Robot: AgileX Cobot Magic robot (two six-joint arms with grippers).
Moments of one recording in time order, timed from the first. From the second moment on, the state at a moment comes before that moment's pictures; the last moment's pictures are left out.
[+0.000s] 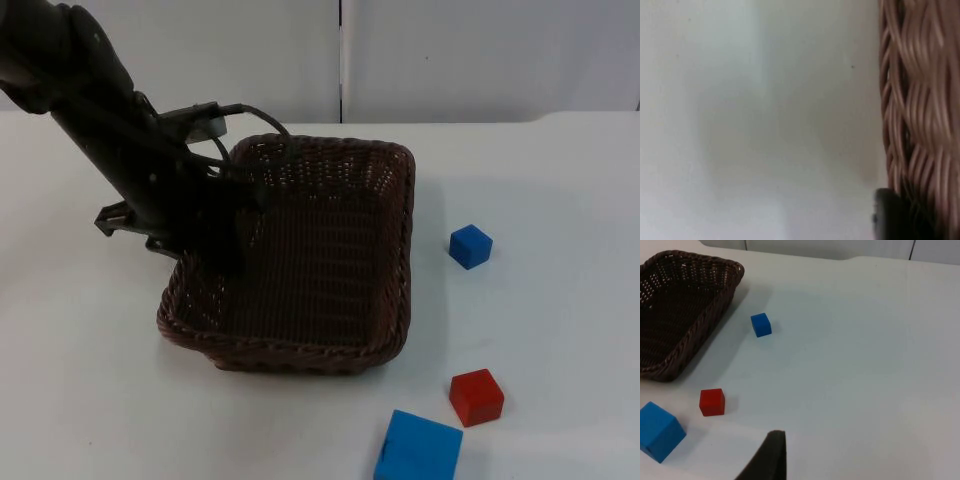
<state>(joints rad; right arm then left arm) 0.11 0.00 -0.52 0.07 1.09 -0.10 -0.21 2.22 -1.41 -0.54 0.72 0.37</state>
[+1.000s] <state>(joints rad) 0.11 0.00 -0.52 0.07 1.09 -0.10 -0.21 1.91 -1.32 -0.55 0.83 0.34</state>
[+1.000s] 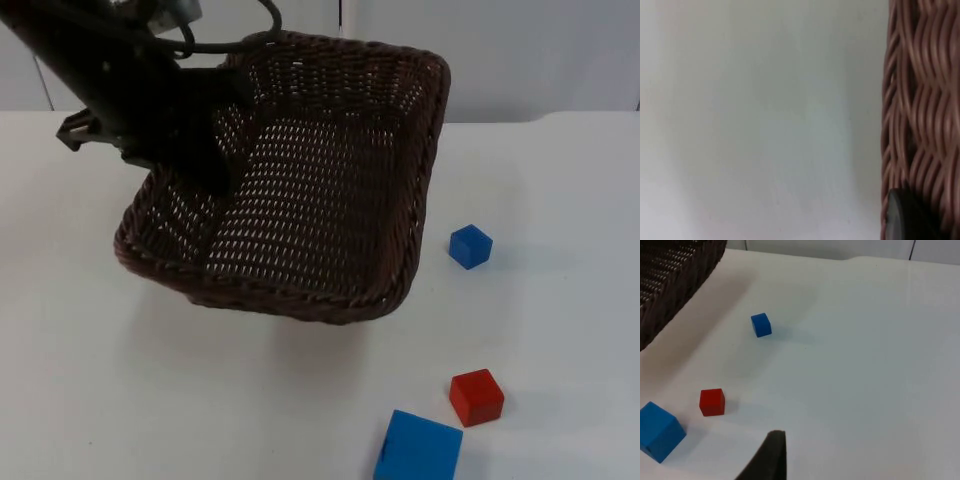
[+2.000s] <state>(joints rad) 0.11 0.00 -0.52 0.07 1.09 -0.11 -0.07 1.54 -0.97 -0.54 0.85 0.33</state>
